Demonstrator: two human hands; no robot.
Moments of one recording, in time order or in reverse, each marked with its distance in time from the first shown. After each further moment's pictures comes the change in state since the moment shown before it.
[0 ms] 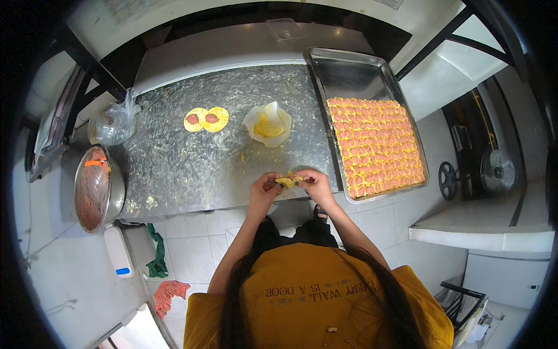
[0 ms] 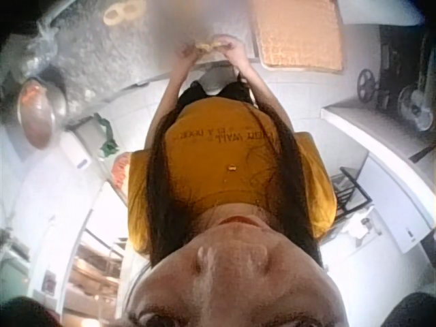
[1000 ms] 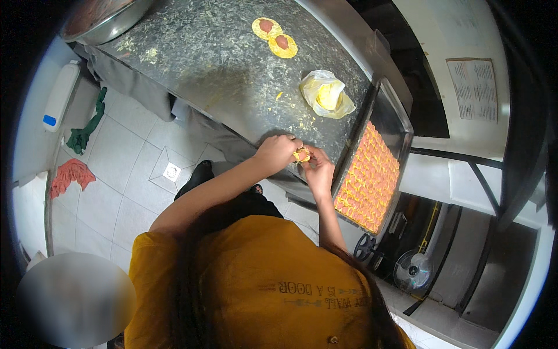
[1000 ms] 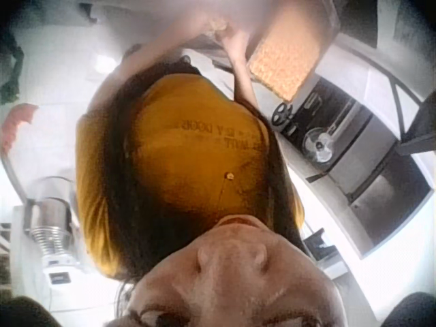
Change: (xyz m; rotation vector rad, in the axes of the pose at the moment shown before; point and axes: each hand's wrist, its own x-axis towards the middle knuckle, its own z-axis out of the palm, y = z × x) left_hand -0.005 -0.017 0.011 0.711 0.112 0.421; right_hand 0.001 -0.030 0.012 -0.689 -0.094 -0.352
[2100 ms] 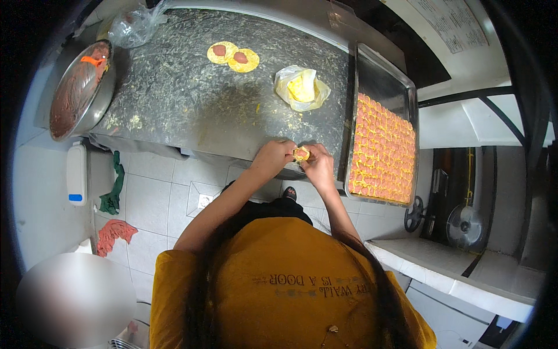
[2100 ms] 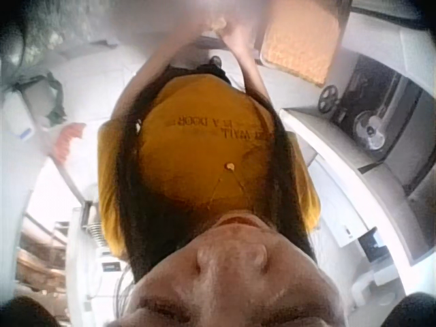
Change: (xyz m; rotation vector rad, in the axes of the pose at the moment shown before) left_hand 0.015 -0.008 -0.008 -0.148 -0.147 0.060; right_hand -0.005 0.008 0.007 0.027 0.117 0.055
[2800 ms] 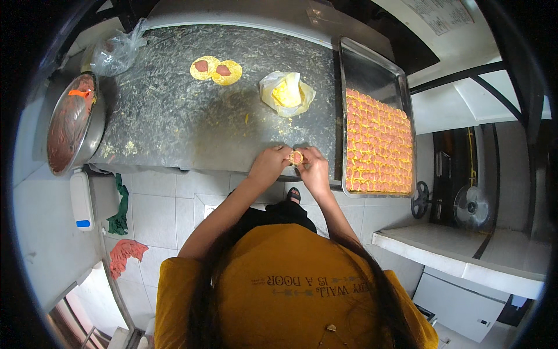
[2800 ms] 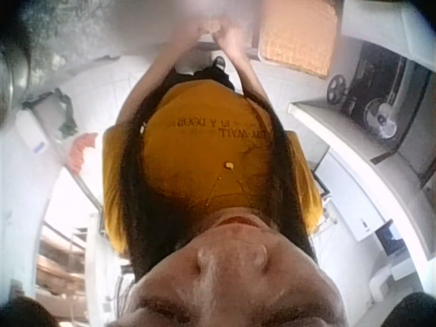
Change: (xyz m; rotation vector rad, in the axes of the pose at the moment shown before) left_hand 0.007 0.008 -0.001 0.116 -0.076 0.002; right_hand -0.002 -0.007 0.001 0.021 0.079 0.053
